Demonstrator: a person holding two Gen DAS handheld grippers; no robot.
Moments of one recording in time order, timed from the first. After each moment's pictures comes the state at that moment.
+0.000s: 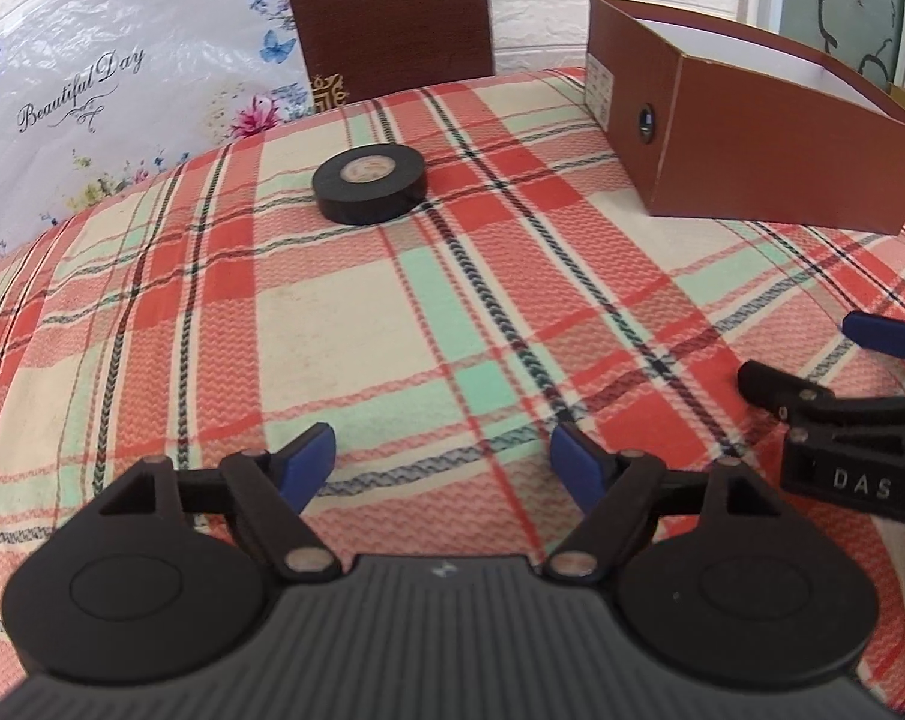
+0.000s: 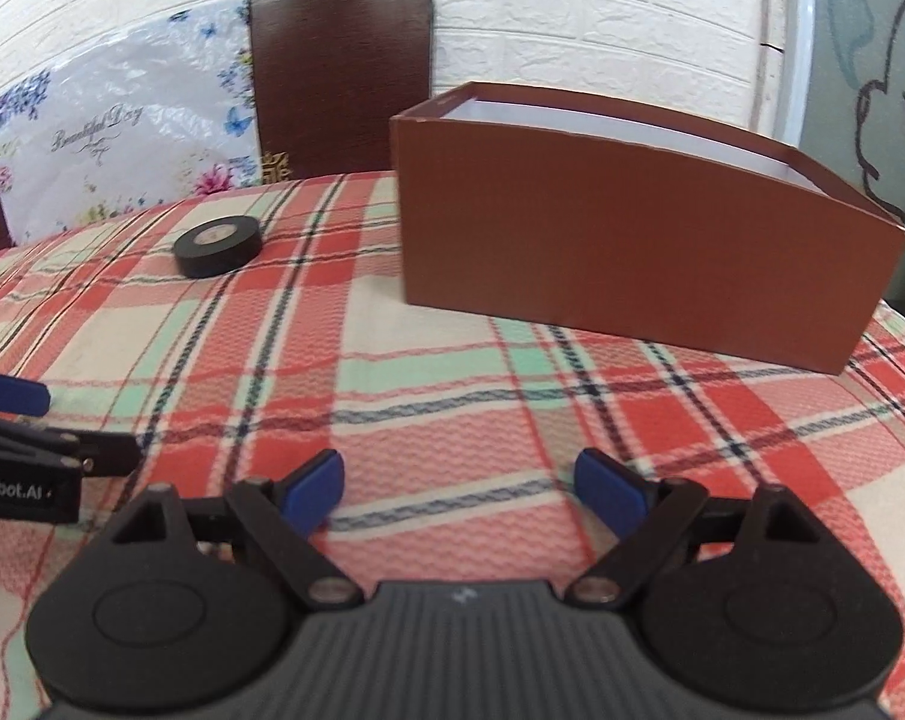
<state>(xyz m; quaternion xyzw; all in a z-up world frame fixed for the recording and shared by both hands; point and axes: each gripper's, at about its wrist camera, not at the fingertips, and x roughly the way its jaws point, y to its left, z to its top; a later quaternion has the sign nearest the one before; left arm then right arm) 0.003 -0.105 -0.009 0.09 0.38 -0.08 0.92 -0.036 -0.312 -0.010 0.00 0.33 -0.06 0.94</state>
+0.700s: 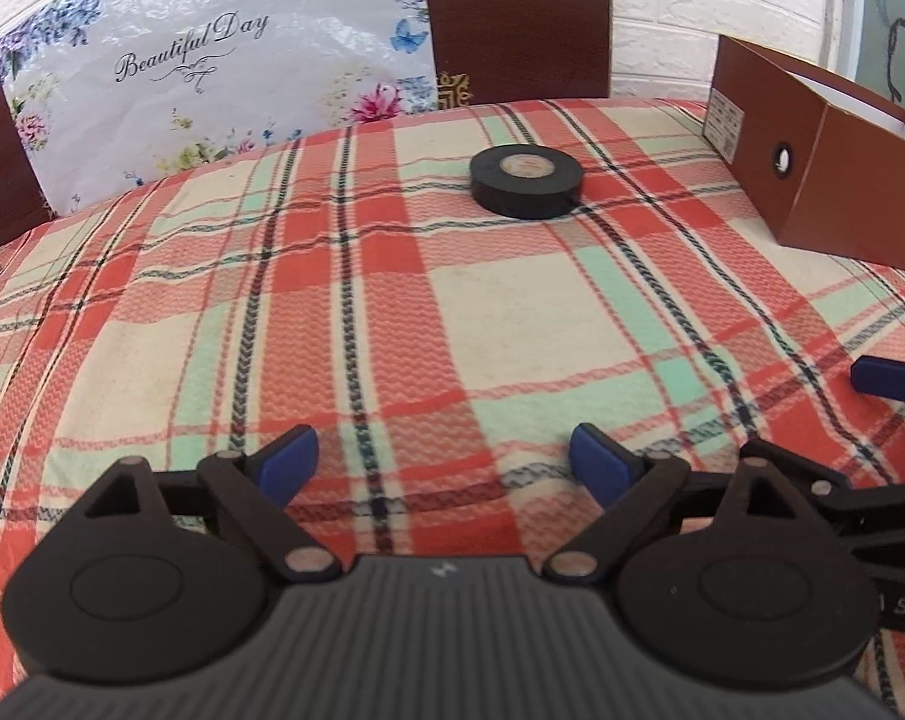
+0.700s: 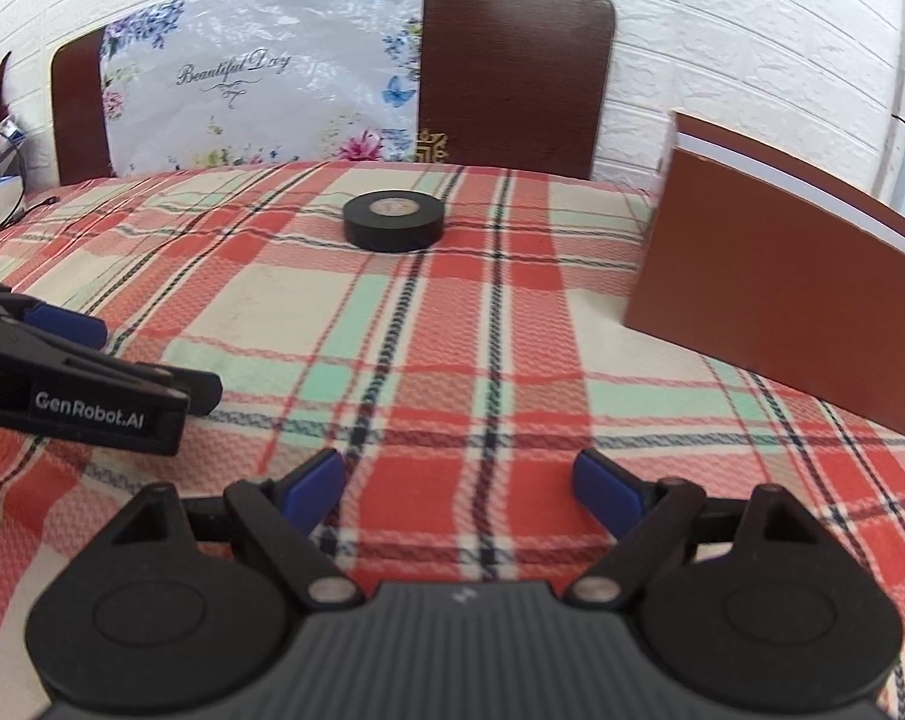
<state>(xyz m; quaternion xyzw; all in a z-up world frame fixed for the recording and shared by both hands) 0.010 -0.033 -0.019 0.05 0.35 -0.03 0.93 -0.020 -0.227 -0.011 -0.05 0.33 0.02 0.94</state>
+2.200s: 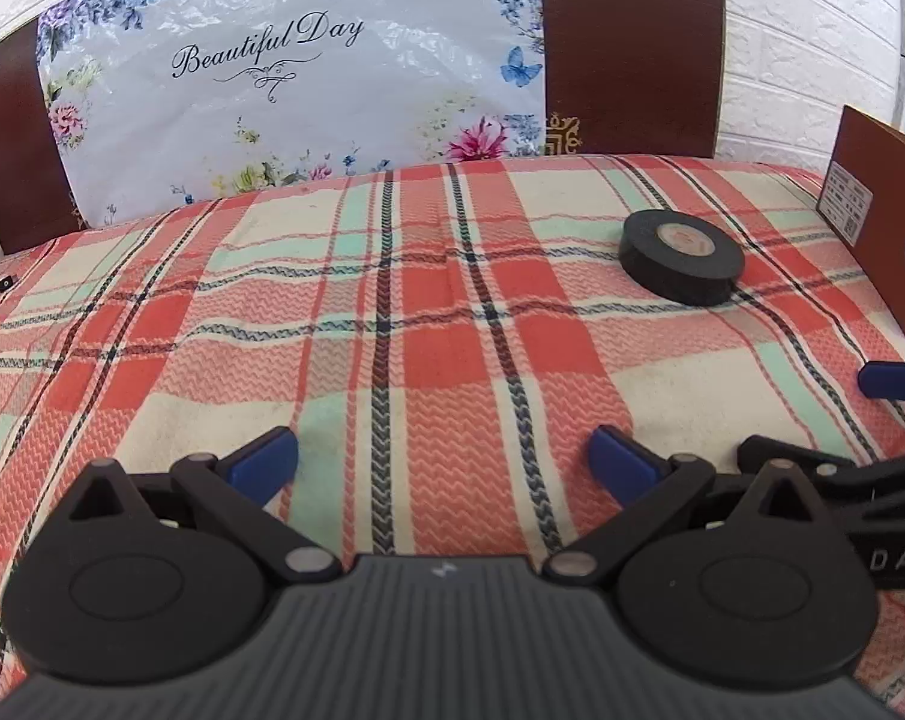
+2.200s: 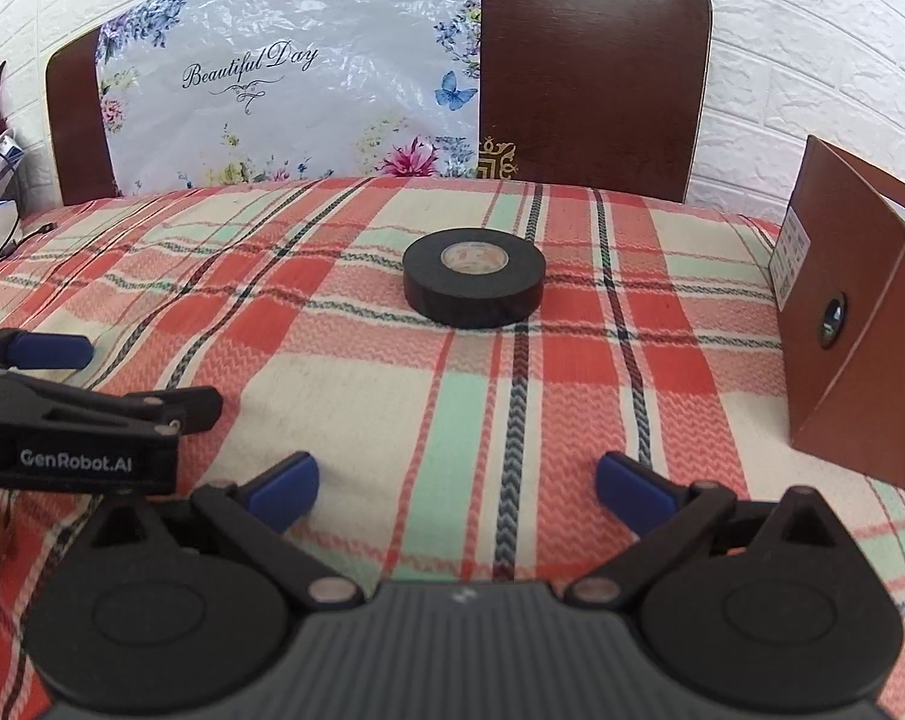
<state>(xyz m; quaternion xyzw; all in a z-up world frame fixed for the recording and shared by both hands) 0.069 0.027 -0.028 0.02 0.31 0.00 0.95 0.078 -0.190 -0.020 -0.03 0.34 0.04 0.94</state>
